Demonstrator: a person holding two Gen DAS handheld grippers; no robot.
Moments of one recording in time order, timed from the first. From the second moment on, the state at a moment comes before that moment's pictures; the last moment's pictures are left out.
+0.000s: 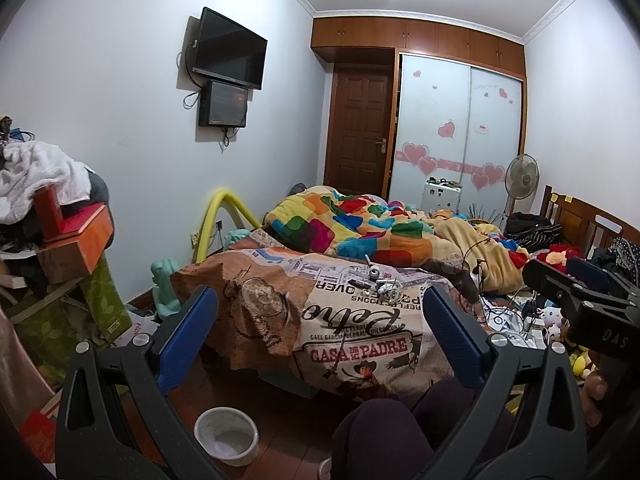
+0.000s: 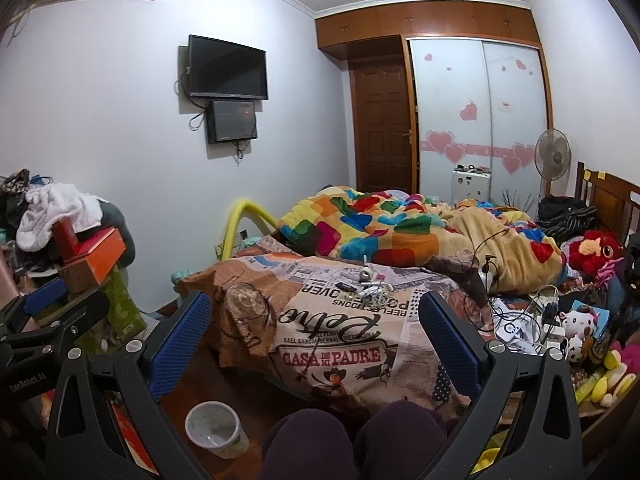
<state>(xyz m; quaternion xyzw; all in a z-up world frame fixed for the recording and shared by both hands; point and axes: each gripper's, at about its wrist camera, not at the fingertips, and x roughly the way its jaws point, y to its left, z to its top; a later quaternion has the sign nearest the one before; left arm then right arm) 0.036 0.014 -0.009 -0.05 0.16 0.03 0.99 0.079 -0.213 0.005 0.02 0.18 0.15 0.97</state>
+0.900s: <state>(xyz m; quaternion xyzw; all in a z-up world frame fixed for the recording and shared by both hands) 0.317 -0.022 -0.022 -0.06 0.22 0.04 0.97 0.289 -0.267 -0.020 -0.03 0.23 0.10 0.97</state>
